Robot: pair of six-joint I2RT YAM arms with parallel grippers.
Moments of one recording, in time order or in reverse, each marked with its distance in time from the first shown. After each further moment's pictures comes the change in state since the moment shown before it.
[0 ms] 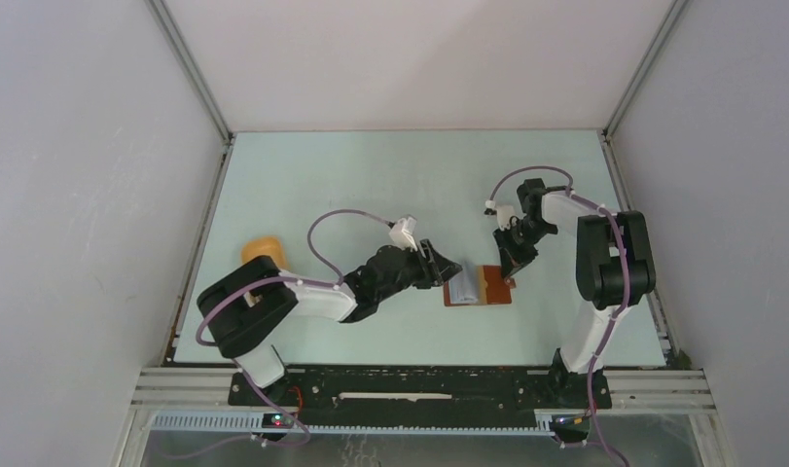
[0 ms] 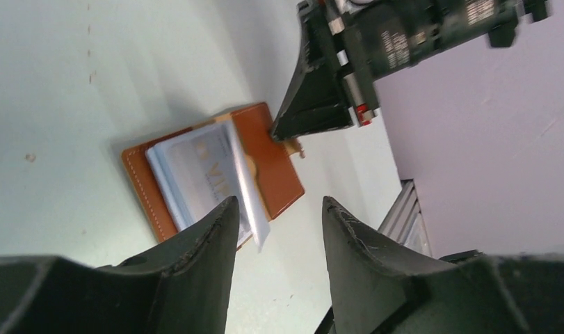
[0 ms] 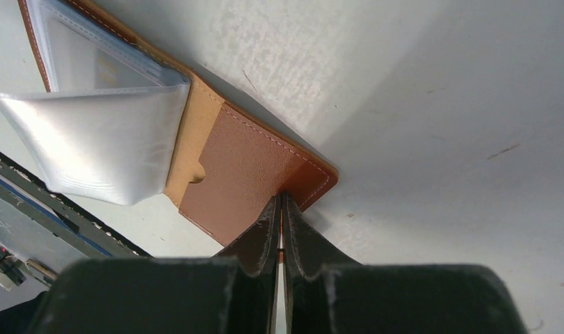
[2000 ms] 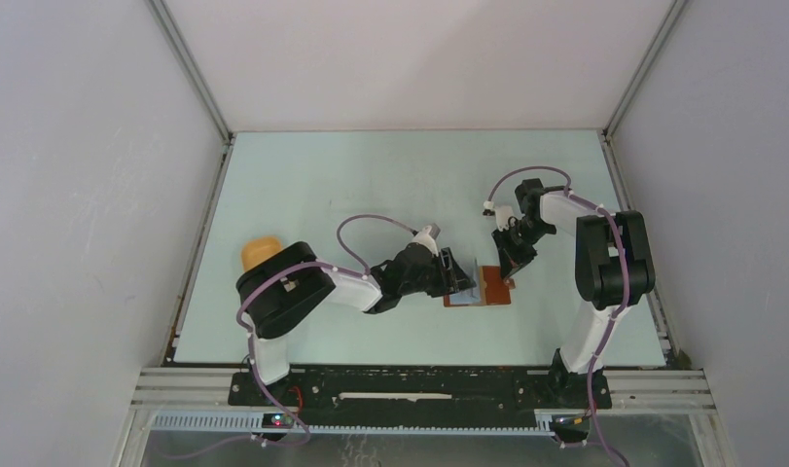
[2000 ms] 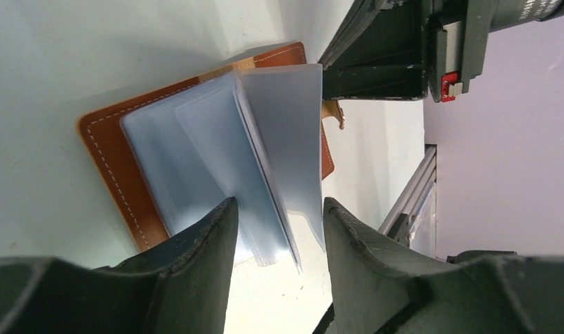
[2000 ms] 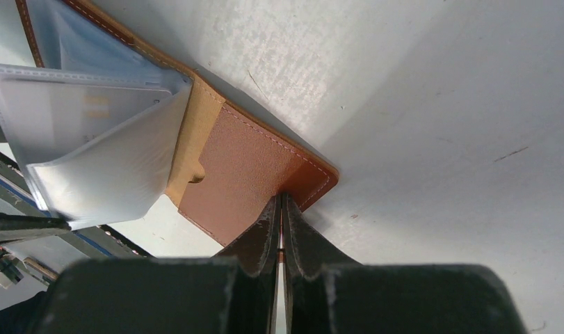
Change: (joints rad) left arm -0.021 0.234 0.174 -0.158 0.130 -0.105; right arm 0.019 0.000 0.003 -0.006 0.015 0.001
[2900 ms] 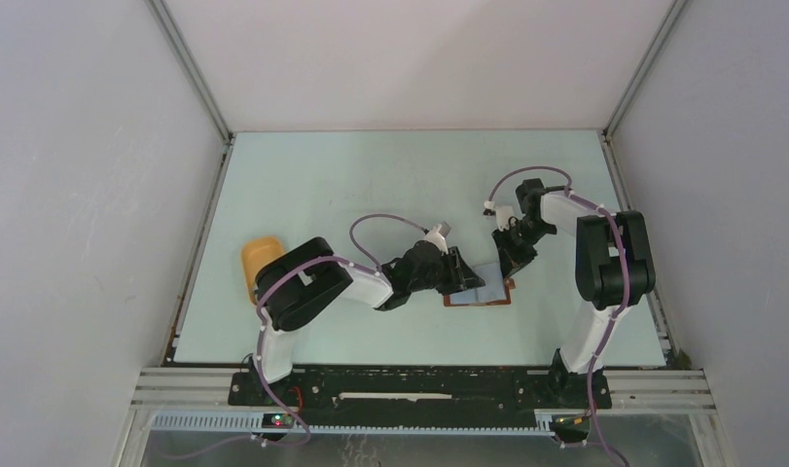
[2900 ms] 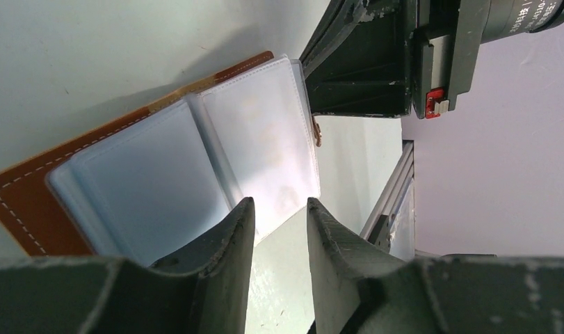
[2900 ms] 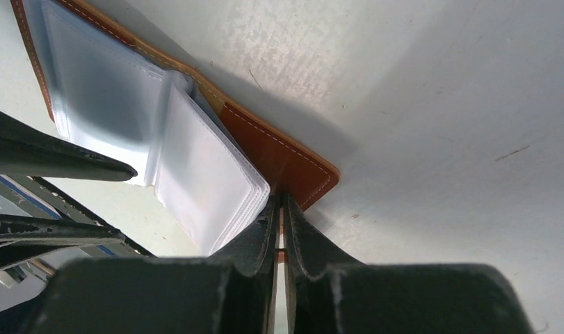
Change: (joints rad) left arm -0.003 0.110 0.082 0.084 0.069 -0.034; right arm -0.003 -0.002 0.000 -0.001 -0.005 -0.001
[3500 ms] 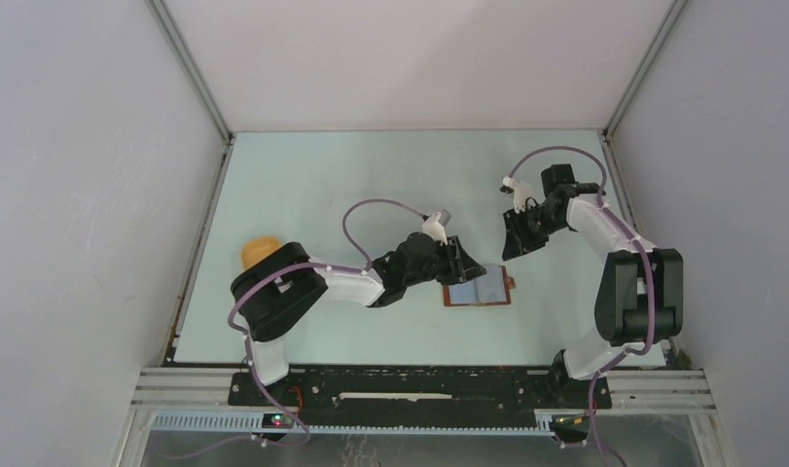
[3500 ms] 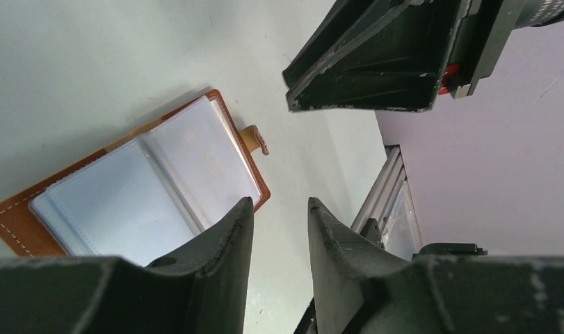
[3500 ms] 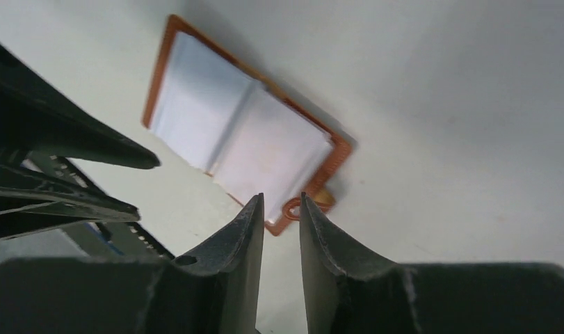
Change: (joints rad) left arm -0.001 -0.135 -0.006 -0.043 -0.040 0.116; right arm -0.074 -0.257 -0.022 0.021 -0.091 -0.008
